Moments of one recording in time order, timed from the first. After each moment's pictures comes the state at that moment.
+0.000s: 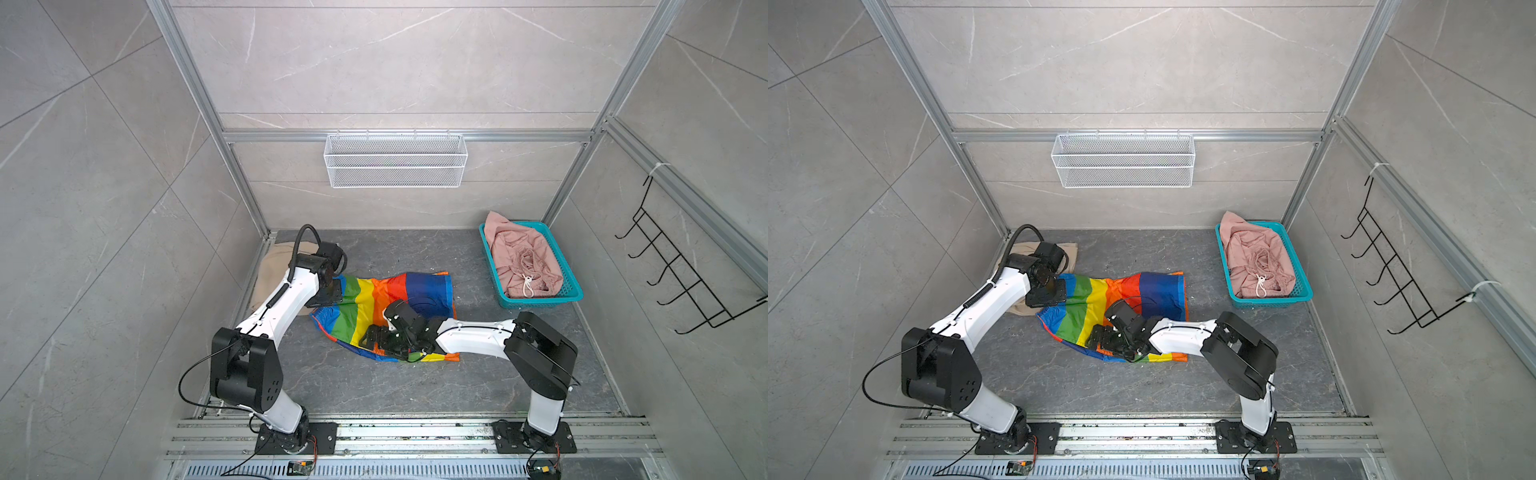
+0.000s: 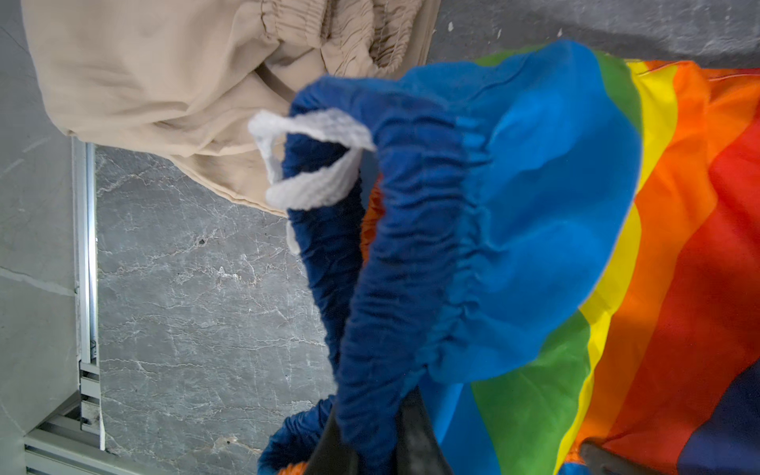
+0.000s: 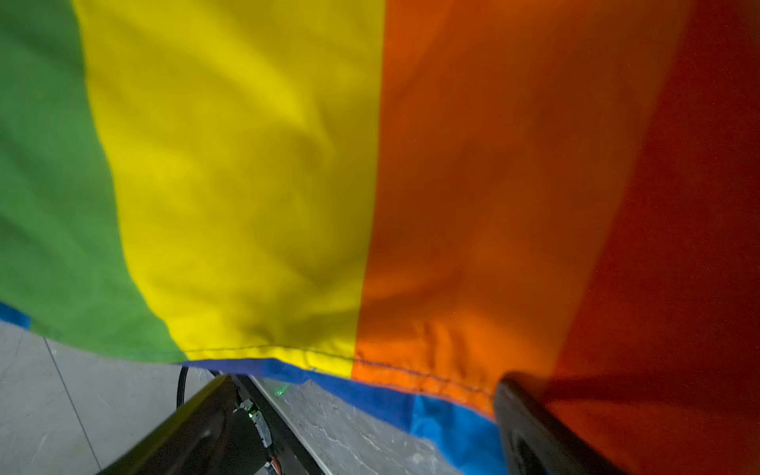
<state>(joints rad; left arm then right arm) -0.29 1.58 1.33 -1.07 -0.22 -0.40 0.99 1.88 1.10 -0.05 -0.30 1.10</state>
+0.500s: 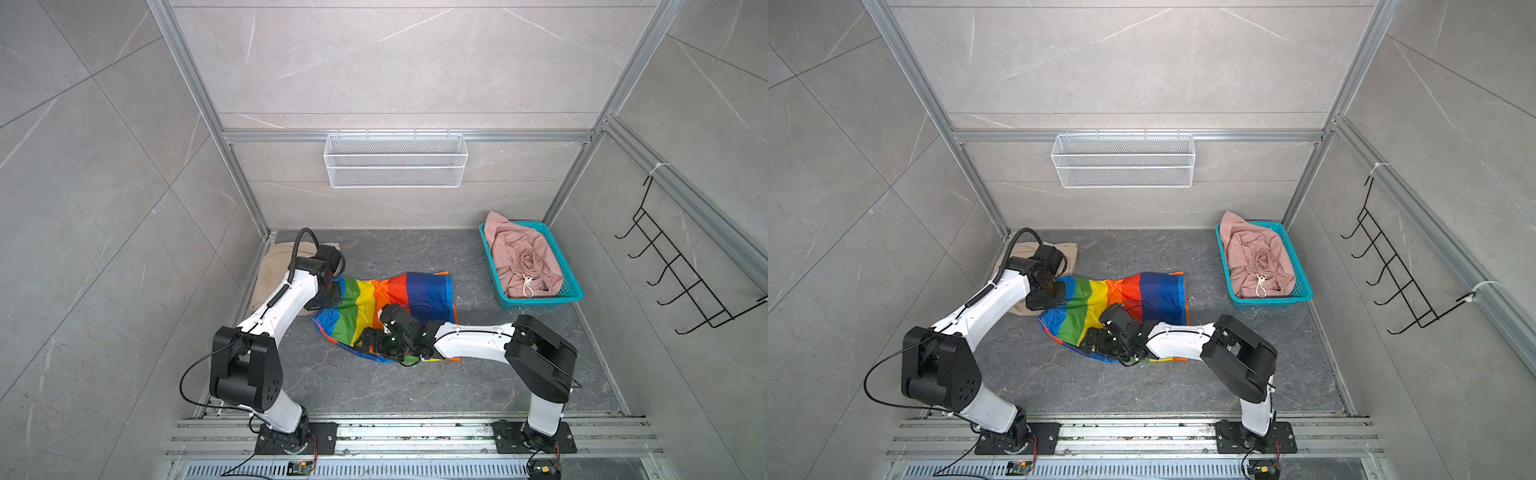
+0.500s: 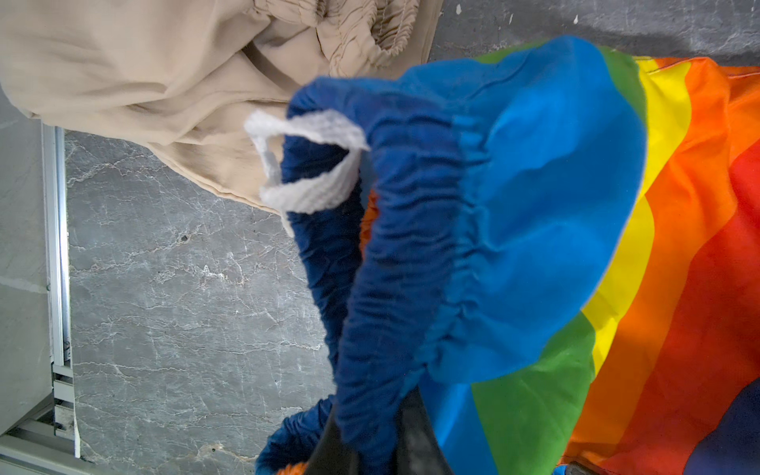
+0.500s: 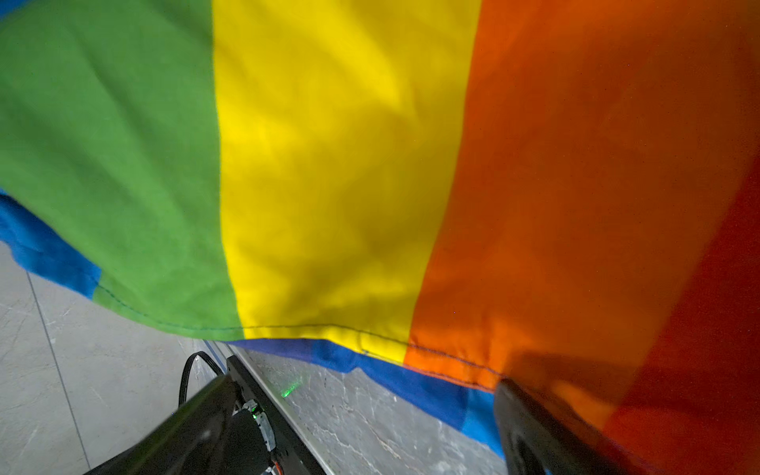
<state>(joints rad) -0.28 1.58 1.30 -1.04 -0.19 -0.41 1.01 1.87 1.11 -0.04 -0.25 1.07</state>
